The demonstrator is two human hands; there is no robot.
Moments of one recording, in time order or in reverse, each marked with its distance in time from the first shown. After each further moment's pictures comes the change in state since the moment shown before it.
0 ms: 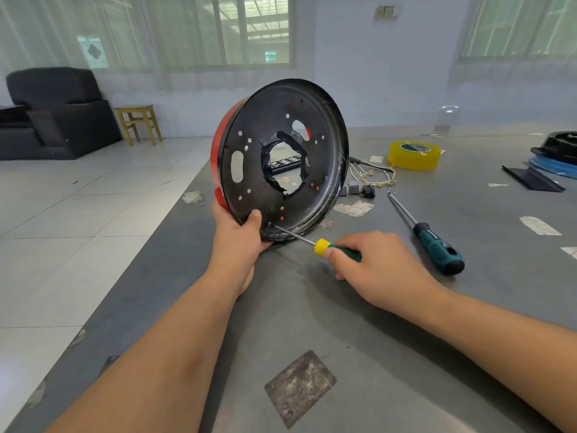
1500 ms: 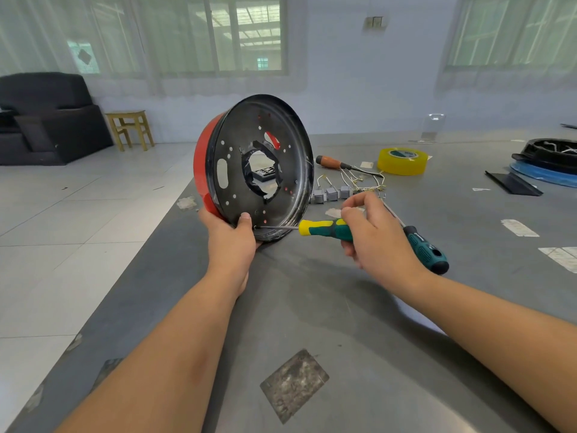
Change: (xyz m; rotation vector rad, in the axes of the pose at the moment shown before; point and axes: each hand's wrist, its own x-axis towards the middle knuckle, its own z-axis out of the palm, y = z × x) left_hand 0.018 -0.015 -0.006 0.138 0.118 0.023; right_hand 0.021 -0.001 -0.008 0.602 0.252 0.156
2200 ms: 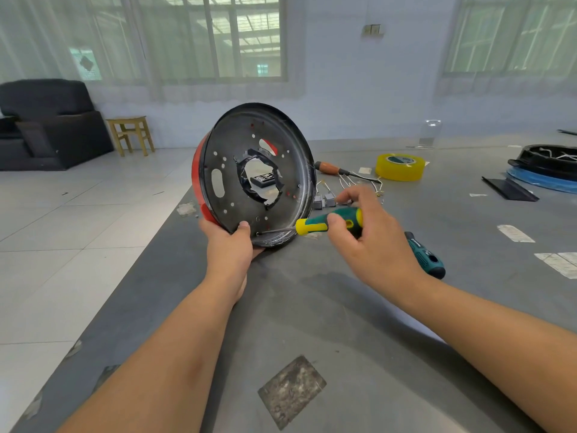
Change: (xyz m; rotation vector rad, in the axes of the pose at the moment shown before) left_hand -0.006 0.008 0.003 -0.085 0.010 -0.056; right_hand -0.004 -0.002 -0.003 -0.290 0.091 -0.411
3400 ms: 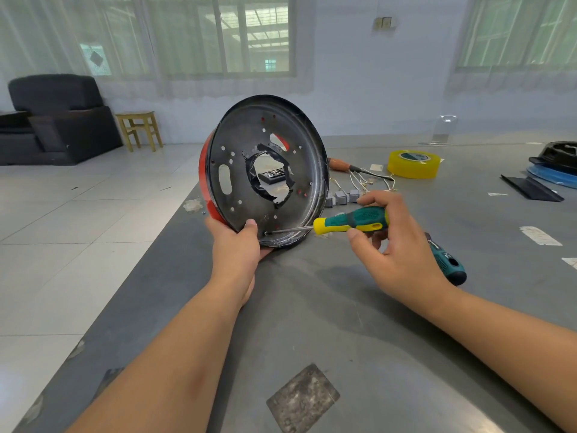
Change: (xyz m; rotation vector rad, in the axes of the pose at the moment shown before) left_hand -0.003 0.002 -0.001 -0.066 -0.004 -0.023; right_hand -0.006 0.025 0.000 0.045 0.000 -0.108
